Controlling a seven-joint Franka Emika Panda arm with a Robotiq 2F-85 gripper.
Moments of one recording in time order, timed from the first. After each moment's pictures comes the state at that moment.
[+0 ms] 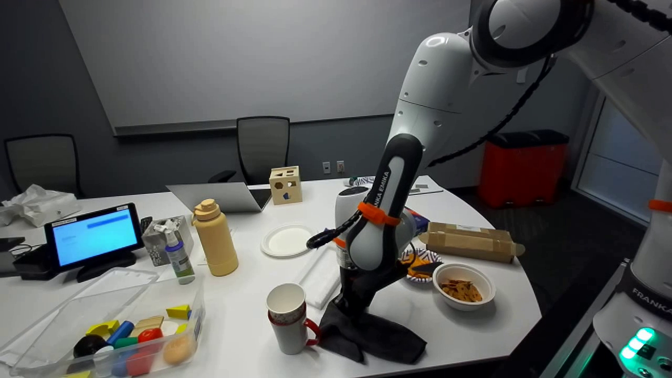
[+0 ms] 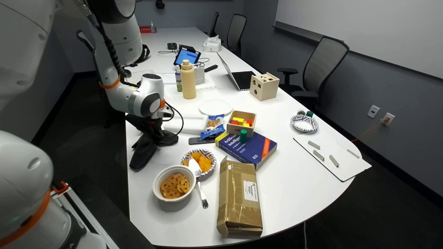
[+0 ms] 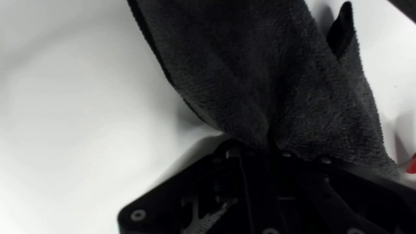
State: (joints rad) arm 0.39 0.74 0.19 -2.15 0.09 2.87 0.40
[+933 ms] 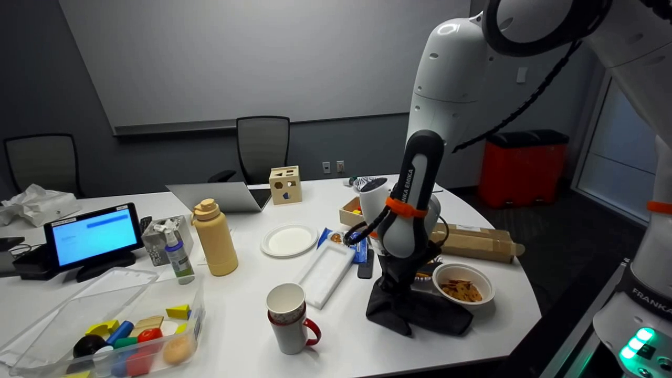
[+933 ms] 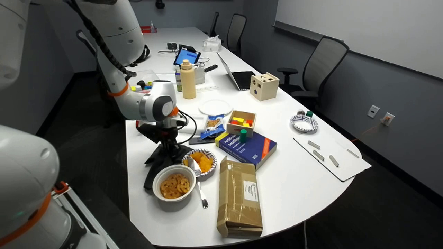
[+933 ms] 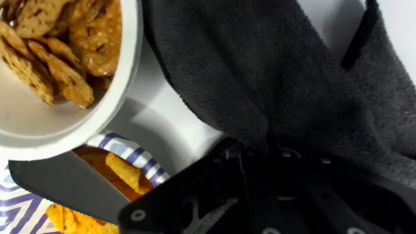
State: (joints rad) arm 0.52 0.66 -0.09 -2.30 -0.01 2.76 0.54
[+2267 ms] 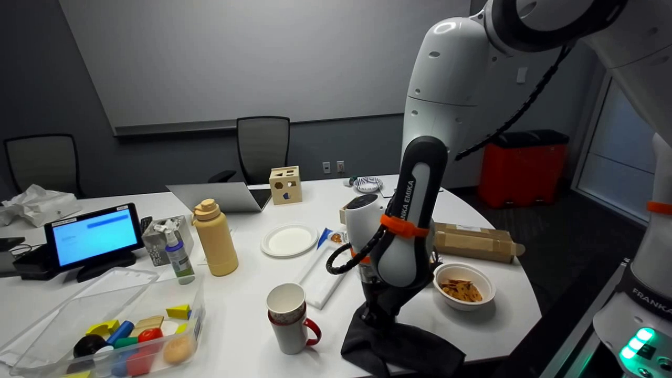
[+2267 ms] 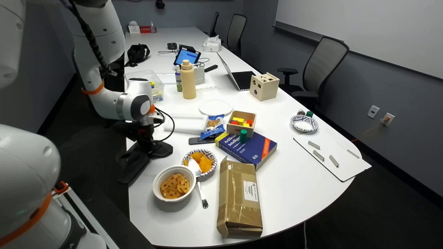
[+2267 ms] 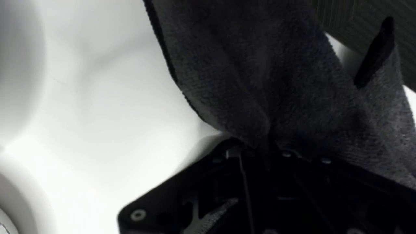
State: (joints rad) arm 0.55 0.65 0.07 -2.31 0.02 2.81 0.52
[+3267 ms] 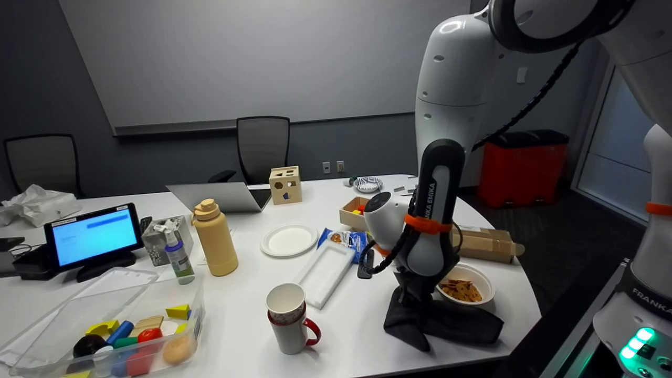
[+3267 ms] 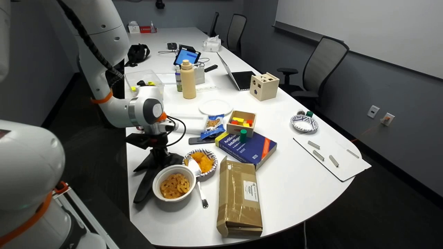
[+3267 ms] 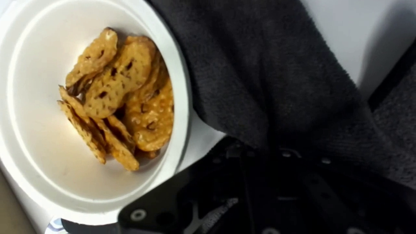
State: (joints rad) arm 0.67 0.63 -0.17 -2.39 -0.13 2.70 0.65
